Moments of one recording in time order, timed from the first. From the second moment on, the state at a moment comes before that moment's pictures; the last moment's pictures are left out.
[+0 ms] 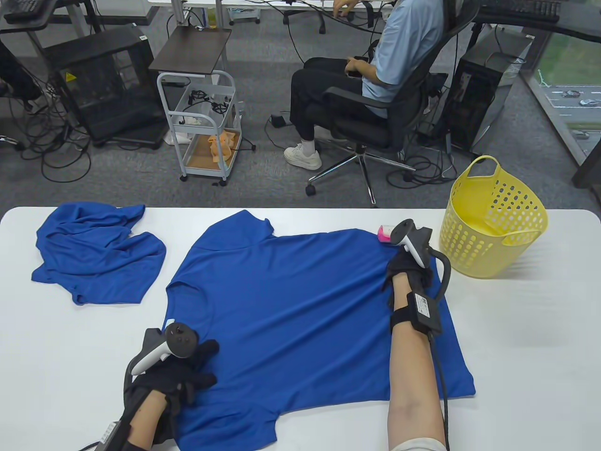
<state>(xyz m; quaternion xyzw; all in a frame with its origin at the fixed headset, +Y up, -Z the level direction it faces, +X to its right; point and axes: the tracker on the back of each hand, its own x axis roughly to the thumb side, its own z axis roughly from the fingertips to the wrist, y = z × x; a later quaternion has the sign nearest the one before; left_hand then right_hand) -0.272 -0.787 -0.326 -0.35 -0.02 0.15 0.93 0.238 -0.747 -0.541 -0.26 0.07 0.96 0.12</state>
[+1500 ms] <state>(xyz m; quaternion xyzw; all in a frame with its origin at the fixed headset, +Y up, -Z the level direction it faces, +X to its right) -0.273 -0.792 -0.324 -0.35 -0.03 0.15 0.92 0.186 -0.658 -0.480 -0.07 -0.02 0.99 0.11</state>
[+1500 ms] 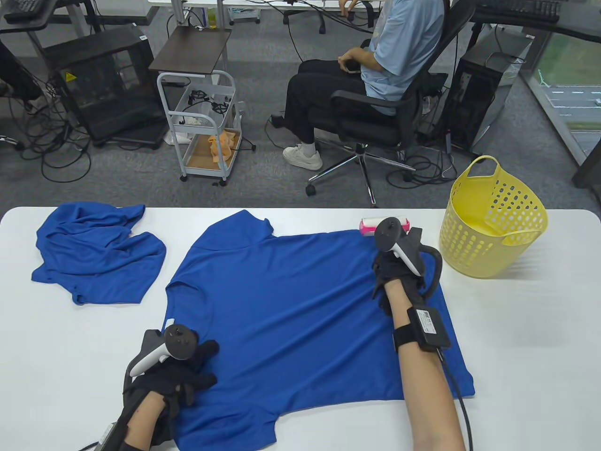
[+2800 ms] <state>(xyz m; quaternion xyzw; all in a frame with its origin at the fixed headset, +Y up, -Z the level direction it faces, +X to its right) -0.273 -0.793 -0.325 -0.35 -0.03 0.15 0.93 0.120 -0.746 -0.550 -0.14 0.17 0.97 0.14</state>
